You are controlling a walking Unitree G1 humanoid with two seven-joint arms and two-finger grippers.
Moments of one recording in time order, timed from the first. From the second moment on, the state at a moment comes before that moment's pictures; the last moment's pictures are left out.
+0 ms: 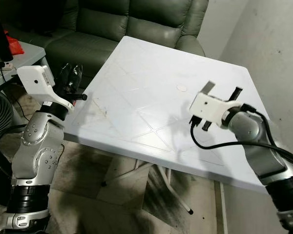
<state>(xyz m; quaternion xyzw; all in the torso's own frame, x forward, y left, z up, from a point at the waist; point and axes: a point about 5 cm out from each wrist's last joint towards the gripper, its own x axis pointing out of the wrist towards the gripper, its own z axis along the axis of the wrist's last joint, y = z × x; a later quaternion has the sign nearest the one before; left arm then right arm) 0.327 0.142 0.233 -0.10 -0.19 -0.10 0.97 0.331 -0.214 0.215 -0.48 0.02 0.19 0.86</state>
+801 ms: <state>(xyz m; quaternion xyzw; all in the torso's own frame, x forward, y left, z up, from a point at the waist) 0.334 0.125 0.248 -0.11 -0.20 -0.14 0.96 0.337 -0.170 0.210 0.14 -0.09 0.10 0.98</state>
